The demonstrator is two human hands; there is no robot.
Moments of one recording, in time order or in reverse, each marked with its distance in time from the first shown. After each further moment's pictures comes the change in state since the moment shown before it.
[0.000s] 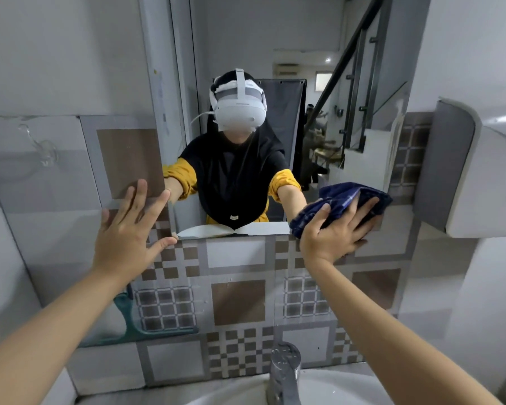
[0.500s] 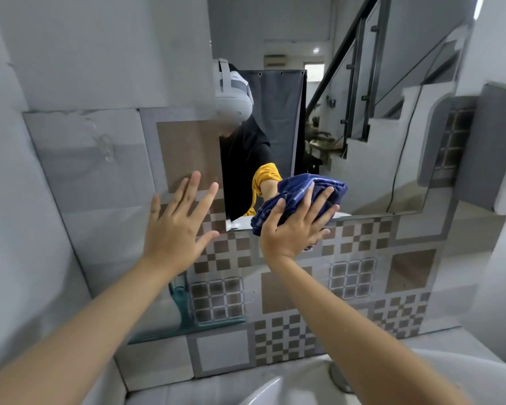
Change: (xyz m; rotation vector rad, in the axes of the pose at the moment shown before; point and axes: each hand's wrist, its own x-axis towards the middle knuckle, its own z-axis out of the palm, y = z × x) left_hand 0.001 -0.031 -0.009 -0.022 0.039 0.187; right_hand -0.134 -0.092 0.063 0.088 0.008 -0.081
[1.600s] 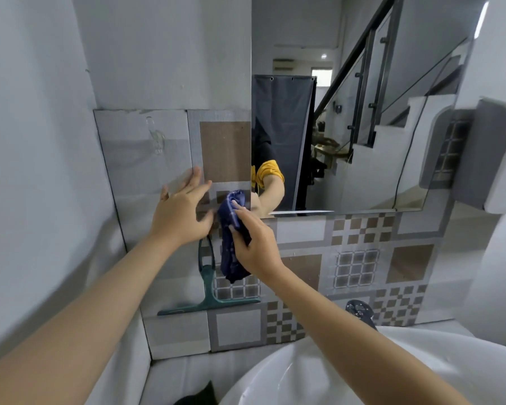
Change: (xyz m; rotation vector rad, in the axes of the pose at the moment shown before) left_hand -0.017 -0.037 -0.038 -0.363 -0.093 -0.177; right_hand -0.068 -0.050 -0.046 0.359 -0.810 -0.455
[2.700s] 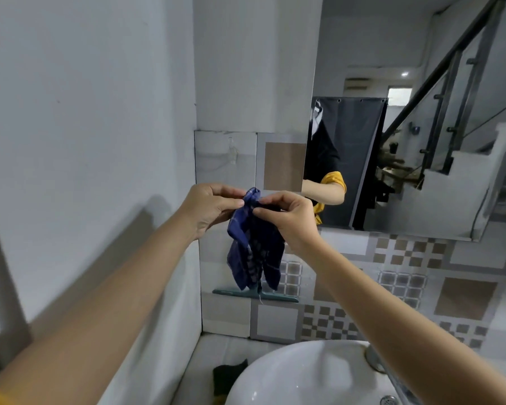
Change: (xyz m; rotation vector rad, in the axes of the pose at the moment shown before) left_hand -0.057 0.058 -0.122 -1.050 0.053 -0.614; right_hand 0.025 -0.114 -0.046 0.634 -0.109 0.292
